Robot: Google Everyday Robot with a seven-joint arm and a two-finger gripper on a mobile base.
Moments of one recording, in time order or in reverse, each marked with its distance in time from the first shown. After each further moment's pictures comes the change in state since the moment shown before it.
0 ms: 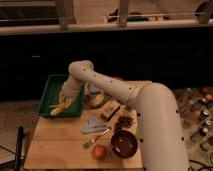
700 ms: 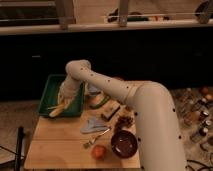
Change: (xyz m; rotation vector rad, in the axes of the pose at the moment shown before) arm -0.014 0.001 0.004 -0.041 -0.011 -0.062
